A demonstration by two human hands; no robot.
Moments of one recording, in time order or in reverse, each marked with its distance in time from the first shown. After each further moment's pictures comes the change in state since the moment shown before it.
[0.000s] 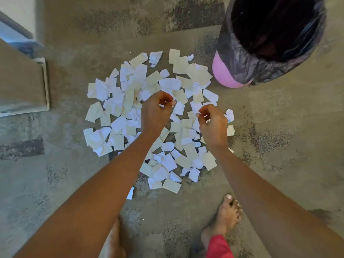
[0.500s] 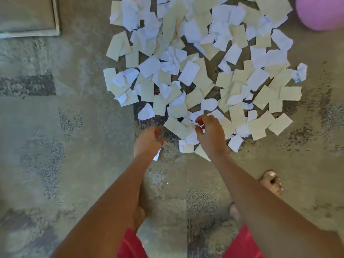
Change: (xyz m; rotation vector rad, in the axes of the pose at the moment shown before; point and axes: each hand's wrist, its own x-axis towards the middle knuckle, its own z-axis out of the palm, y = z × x) left_hand -0.169 -0.267 -0.050 0.415 -0.434 -0.572; right_hand -0.162 0.050 0.175 -0.255 -0.416 -0.033
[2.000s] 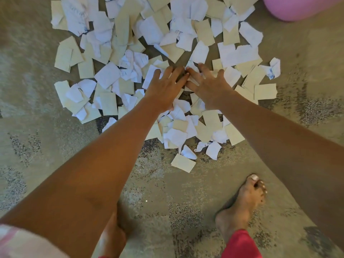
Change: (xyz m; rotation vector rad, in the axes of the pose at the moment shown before) left_hand 0.124 0.192 -0.007 0.949 0.295 0.829; right_hand 0.162 0.070 -0.087 -1.113 -0.390 -0.389
